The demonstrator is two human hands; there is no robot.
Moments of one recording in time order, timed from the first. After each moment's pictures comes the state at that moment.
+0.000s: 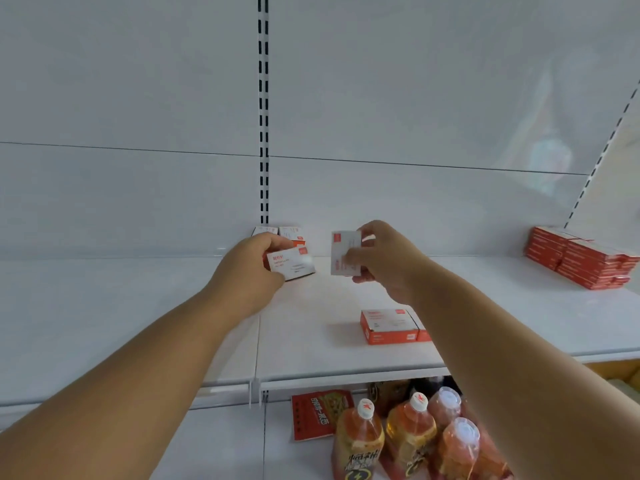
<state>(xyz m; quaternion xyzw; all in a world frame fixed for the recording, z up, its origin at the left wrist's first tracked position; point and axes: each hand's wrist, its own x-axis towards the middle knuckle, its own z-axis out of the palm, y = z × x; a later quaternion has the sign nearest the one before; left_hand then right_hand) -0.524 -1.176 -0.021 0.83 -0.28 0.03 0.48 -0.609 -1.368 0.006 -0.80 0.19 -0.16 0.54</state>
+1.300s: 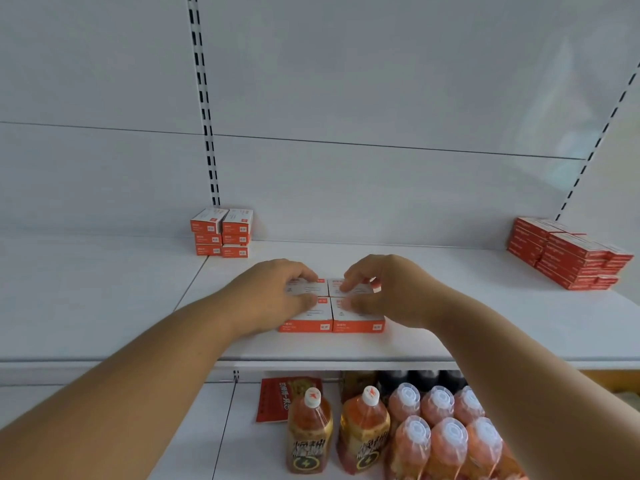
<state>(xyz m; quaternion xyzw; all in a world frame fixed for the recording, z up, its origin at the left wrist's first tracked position) -0.602 -1.276 -0.033 0.90 -0.35 -0.06 0.26 -0.691 -1.477 -0.022 -0.96 0.03 -0.07 0.26</state>
